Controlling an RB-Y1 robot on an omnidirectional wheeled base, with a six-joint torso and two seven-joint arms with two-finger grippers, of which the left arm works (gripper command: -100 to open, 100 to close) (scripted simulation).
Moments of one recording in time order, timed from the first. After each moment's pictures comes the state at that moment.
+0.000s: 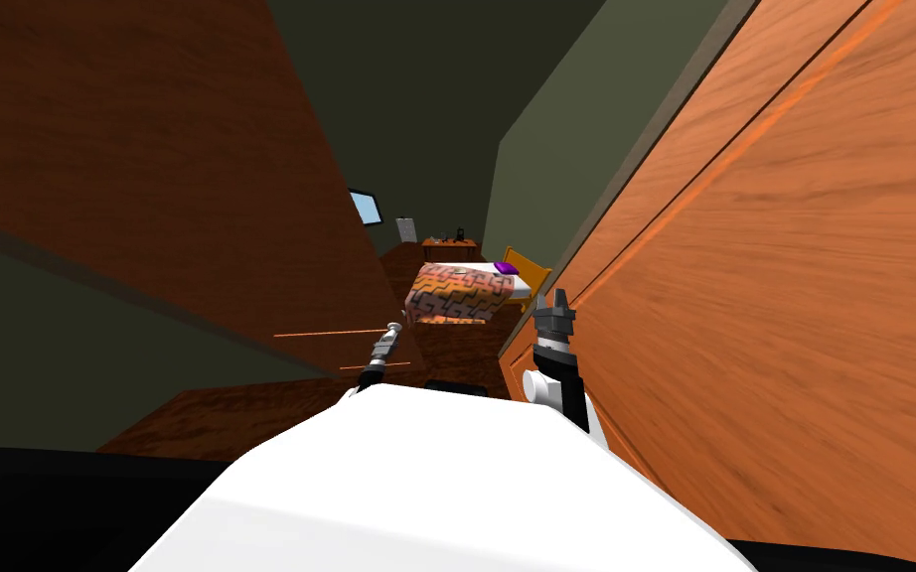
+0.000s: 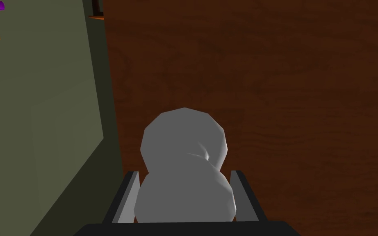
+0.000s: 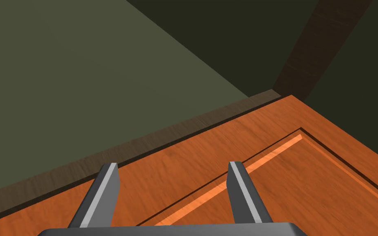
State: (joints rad) arm 0.13 0.17 0.34 -0.84 -0.25 -0.86 -1.18
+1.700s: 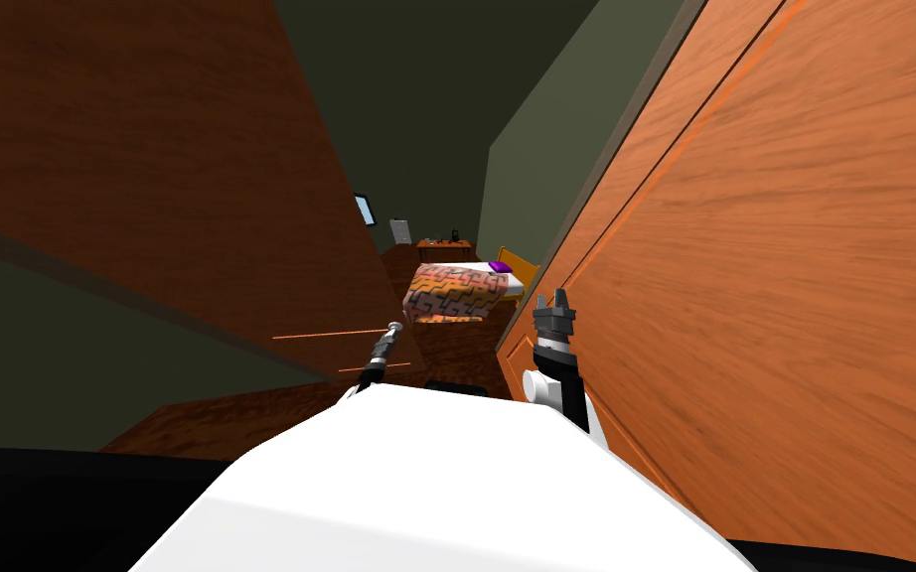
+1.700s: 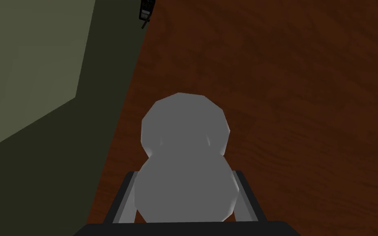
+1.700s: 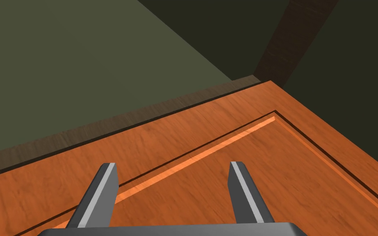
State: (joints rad) arm 0.13 0.19 0.28 -0.83 -0.13 -0.85 -0.87
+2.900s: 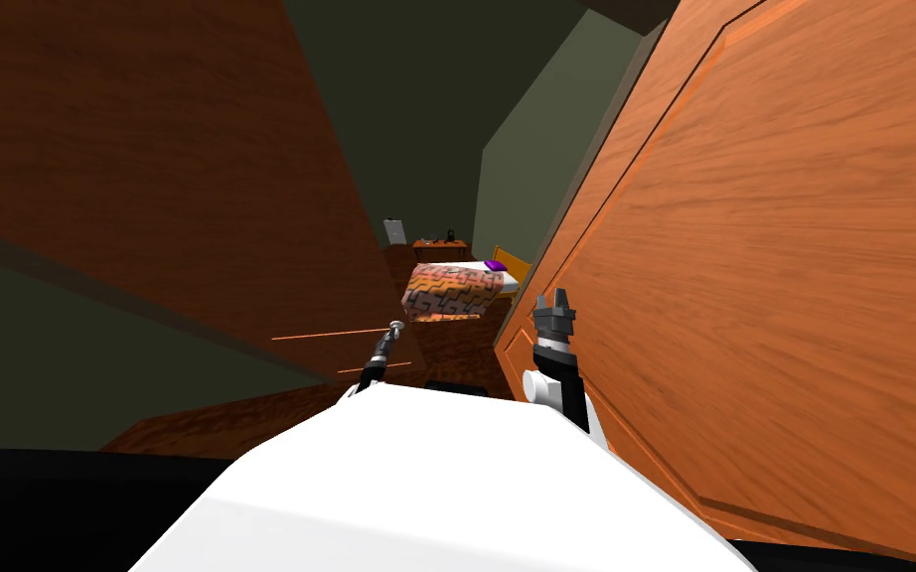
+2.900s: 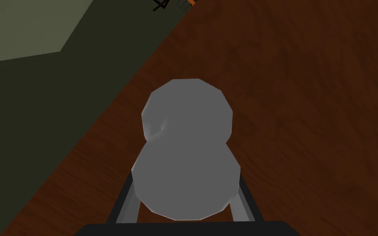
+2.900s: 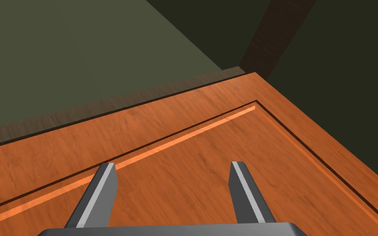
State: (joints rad) arm 0.11 0.21 0.22 -0.83 -0.01 -0.86 -0.59
